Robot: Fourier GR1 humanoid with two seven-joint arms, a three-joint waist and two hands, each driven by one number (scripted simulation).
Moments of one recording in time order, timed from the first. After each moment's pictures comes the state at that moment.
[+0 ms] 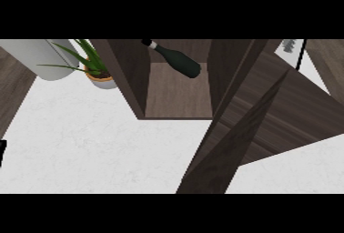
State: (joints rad) left arm 0.49 0.81 -0.21 -2.11 0.90 0.27 -0.65; right arm 0.00 -0.04 0.81 -2.42 0.00 -0.04 0.73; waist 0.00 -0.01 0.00
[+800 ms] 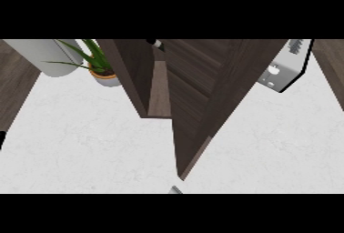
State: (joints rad) left arm 0.45 0.80 -0.15 -2.13 0.96 0.21 -0.54; right arm -0.42 -0.17 0.87 -2.34 0.03 -0.37 0.76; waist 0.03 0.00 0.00
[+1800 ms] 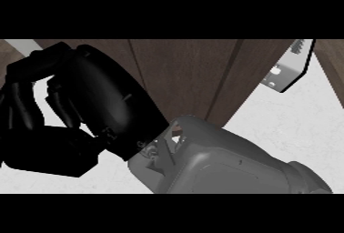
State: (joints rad) left arm 0.41 0.72 -0.14 -2.09 0.91 0.20 -0.50; right arm -1.14 -0.01 0.56 -1.56 -0.19 -0.42 0.55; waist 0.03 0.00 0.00
